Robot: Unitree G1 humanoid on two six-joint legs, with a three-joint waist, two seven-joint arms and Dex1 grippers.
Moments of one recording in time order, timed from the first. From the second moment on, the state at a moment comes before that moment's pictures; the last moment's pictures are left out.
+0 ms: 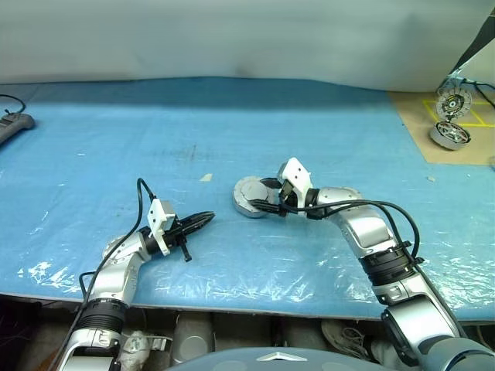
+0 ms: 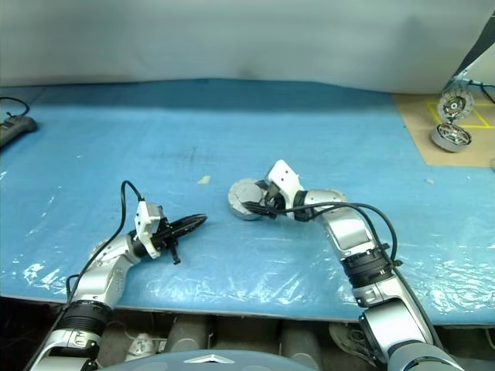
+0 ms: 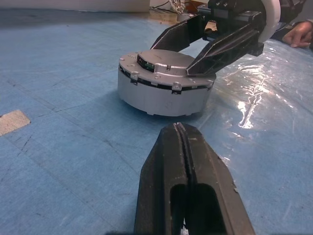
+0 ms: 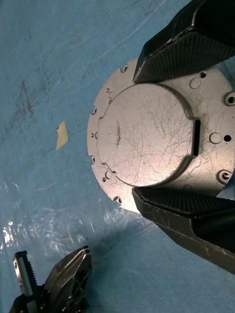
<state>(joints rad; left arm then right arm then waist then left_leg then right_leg) -0.16 0.34 0.04 0.33 -0.37 -0.17 -1.15 -0.50 -0.40 0.23 0.07 0.20 0.48 0.84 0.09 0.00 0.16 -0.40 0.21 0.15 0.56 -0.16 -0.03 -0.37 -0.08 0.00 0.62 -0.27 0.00</state>
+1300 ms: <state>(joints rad) -0.17 0.33 0.03 0.32 -0.37 -0.16 -1.12 -0.52 -0.37 0.28 0.14 0.11 0.41 0.80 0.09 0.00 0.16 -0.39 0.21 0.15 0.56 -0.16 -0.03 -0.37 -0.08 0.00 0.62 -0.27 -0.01</state>
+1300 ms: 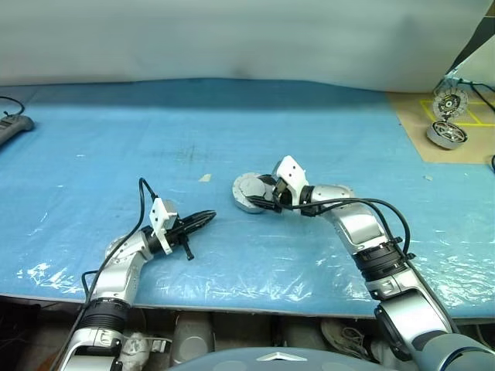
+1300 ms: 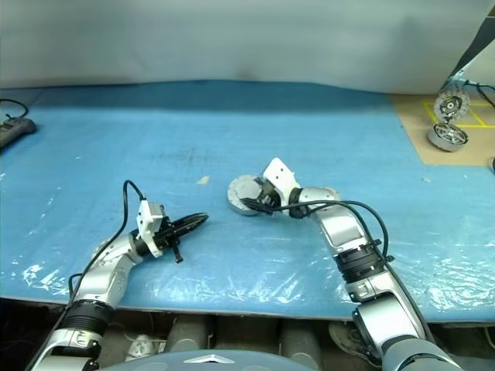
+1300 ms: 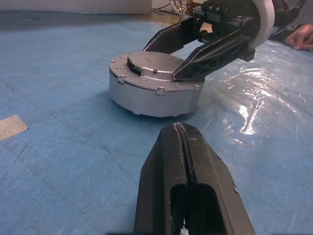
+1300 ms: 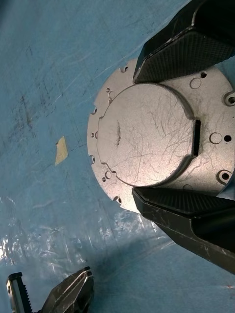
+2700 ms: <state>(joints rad) -0.50 0.16 -0.08 0.37 -0.33 -0.09 -0.96 -0.45 -0.46 0.30 -0.01 0.15 0.50 0.90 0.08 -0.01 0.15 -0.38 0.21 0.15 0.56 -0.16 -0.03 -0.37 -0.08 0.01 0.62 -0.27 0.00</state>
